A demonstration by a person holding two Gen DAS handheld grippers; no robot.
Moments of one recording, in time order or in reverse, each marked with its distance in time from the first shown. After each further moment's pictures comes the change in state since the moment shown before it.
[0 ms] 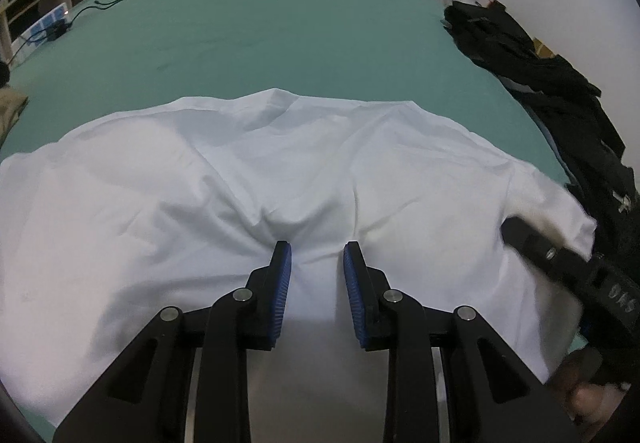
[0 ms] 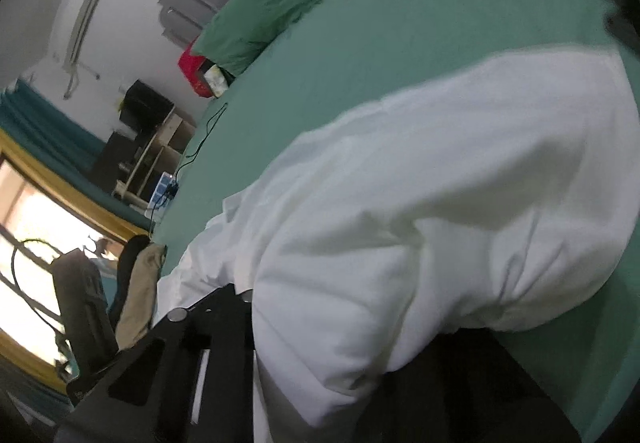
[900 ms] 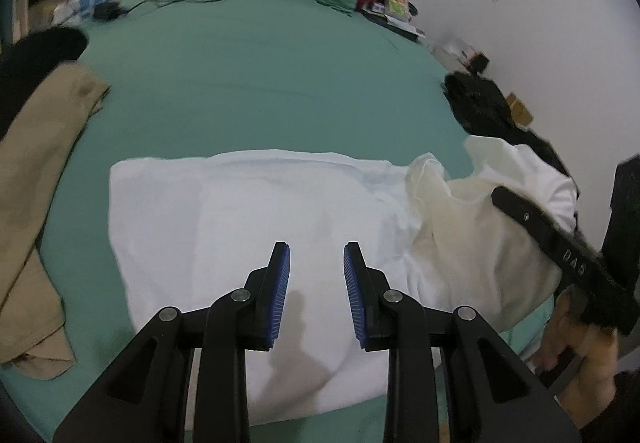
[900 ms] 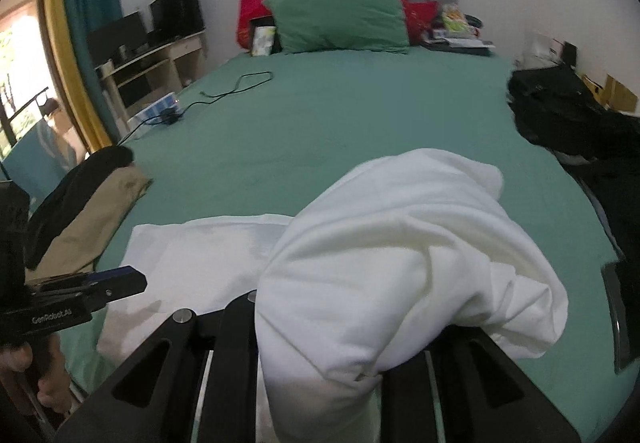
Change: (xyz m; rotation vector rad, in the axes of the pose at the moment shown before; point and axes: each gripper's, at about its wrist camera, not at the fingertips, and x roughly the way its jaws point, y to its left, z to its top) left arm -0.107 0.172 0.007 -0.144 -0.087 -0.182; right arm 0.026 0.189 -0.019 -0.565 -0.024 -0.276
